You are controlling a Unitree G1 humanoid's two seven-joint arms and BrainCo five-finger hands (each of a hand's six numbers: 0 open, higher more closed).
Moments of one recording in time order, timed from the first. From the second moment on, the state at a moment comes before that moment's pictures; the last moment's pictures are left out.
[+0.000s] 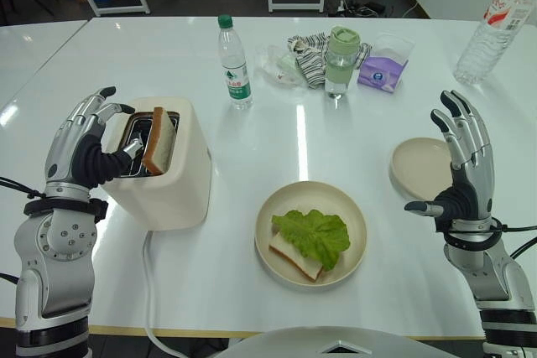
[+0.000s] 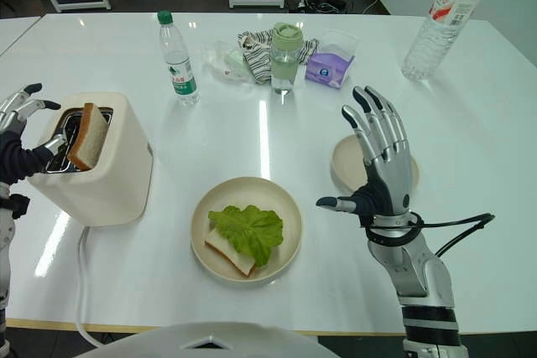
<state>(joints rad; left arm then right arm) 0.16 0.65 0.38 -0.40 0.47 0.03 -0.16 0.09 -0.46 -0.11 -0.11 -0.79 -0.74 -0.61</state>
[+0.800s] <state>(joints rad) 0.32 0.69 0.40 -0.40 0.58 -0.01 -0.20 0.09 -0.46 -0.11 -0.11 -0.82 -0.73 -0.63</state>
